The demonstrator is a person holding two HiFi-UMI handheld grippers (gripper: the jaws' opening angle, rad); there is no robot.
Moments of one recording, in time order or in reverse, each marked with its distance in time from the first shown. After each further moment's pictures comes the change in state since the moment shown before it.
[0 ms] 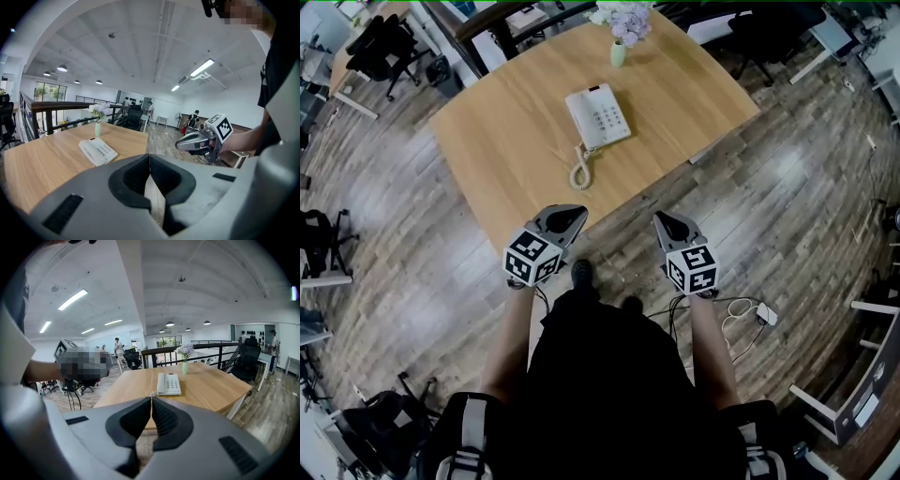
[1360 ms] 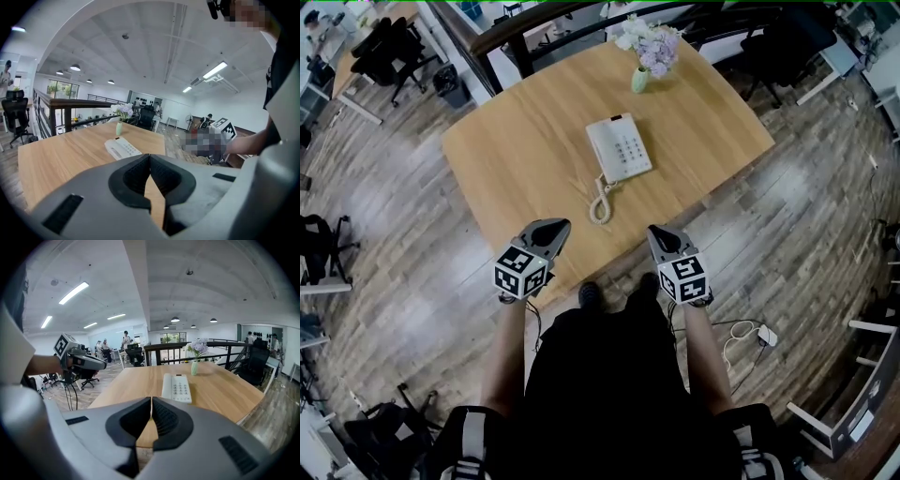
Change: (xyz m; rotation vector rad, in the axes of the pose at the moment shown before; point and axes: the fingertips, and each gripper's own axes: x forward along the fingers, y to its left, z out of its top) left arm -0.035 0.122 -0.001 -0.078 -0.004 0.102; right arm 0.102 0.017 0.031 -0.048 0.054 0.022
